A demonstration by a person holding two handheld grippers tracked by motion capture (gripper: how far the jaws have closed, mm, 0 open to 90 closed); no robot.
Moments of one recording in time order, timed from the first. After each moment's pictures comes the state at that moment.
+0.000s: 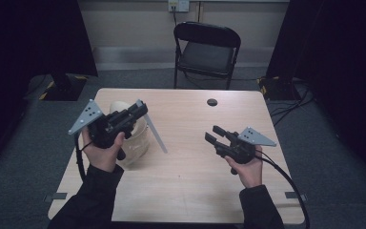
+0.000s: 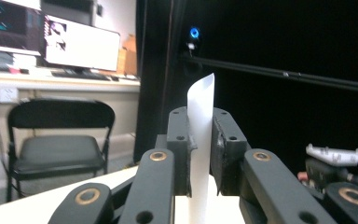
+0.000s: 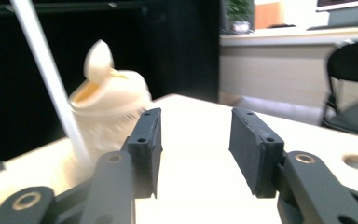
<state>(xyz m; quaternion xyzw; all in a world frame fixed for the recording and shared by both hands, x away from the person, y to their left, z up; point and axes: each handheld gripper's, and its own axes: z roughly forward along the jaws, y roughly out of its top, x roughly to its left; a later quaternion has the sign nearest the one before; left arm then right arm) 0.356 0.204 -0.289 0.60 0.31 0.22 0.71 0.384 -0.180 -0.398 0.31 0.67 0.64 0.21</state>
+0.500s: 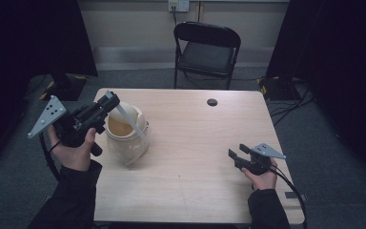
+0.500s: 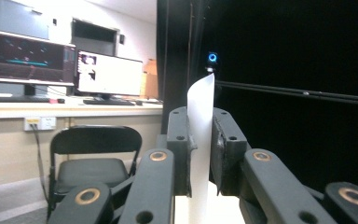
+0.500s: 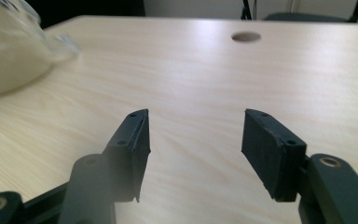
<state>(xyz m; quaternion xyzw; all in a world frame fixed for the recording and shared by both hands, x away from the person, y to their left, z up) 0.338 0.250 -0.263 0.57 0.31 0.28 0.71 0.386 -0.248 -0.481 0.45 0.69 0.51 0.25</state>
